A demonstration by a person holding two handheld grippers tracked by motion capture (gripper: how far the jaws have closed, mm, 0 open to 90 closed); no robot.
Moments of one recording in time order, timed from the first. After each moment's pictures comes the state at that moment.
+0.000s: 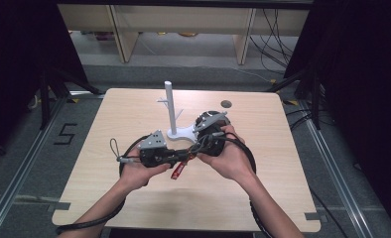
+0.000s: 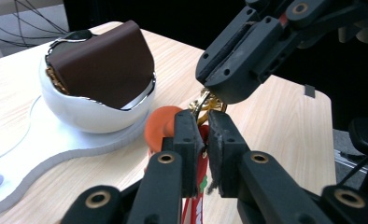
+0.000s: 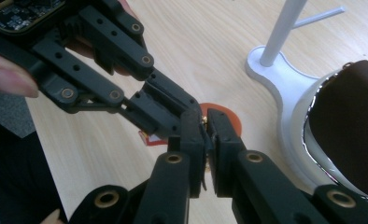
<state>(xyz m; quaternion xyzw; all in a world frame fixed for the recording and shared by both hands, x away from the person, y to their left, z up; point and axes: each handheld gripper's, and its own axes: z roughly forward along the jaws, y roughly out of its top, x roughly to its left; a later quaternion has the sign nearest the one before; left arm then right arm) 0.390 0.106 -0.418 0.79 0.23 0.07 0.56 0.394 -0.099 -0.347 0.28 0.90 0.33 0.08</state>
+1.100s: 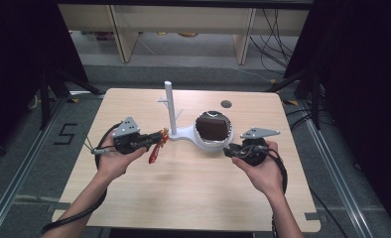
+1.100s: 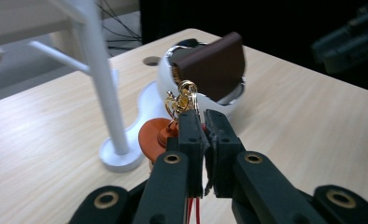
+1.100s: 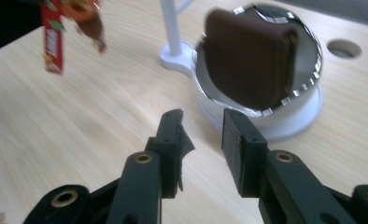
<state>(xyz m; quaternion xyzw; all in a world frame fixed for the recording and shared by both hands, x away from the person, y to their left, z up) 0.411 0.171 -0.400 0.77 0.31 0.18 0.53 0.383 -0.202 -0.395 0.42 0.80 0.41 0.15</state>
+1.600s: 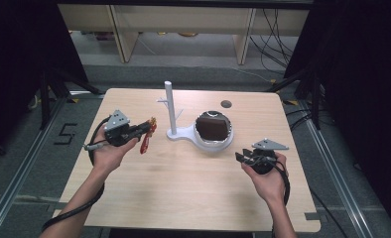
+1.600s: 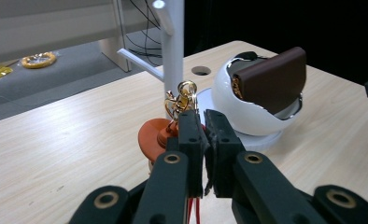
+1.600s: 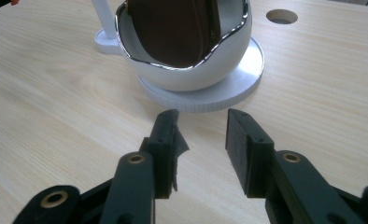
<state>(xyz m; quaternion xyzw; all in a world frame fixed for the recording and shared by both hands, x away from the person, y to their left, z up) 0.427 0.191 -0.401 0.73 0.37 0.23 0.52 0.384 -0.234 -0.443 0.47 0.76 0.40 0.20</state>
